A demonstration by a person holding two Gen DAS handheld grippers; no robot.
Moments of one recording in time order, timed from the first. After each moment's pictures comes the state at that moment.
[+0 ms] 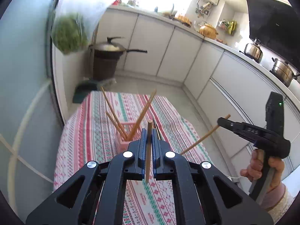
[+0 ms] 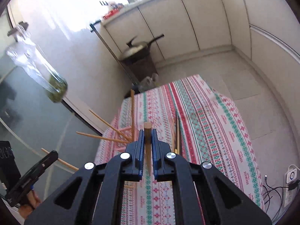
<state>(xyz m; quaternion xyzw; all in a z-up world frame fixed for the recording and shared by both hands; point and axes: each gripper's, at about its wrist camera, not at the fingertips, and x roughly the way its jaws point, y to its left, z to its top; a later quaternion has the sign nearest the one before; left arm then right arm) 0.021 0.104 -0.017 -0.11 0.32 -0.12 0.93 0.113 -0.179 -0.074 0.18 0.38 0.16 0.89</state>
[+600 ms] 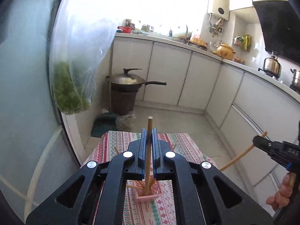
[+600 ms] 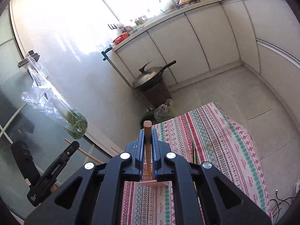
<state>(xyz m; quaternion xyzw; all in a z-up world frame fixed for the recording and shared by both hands) 0.100 0.093 0.023 -0.08 0.24 -0.02 0.97 0.144 -0.185 -0.013 0.23 0.31 0.18 0.90</state>
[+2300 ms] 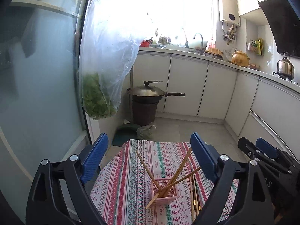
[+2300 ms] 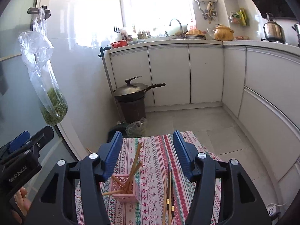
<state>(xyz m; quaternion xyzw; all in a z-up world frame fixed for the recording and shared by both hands) 0.059 0.089 0.036 -0.05 0.20 0.06 0.98 0.118 -0.098 -0.008 0.05 0.23 0.07 0.97</state>
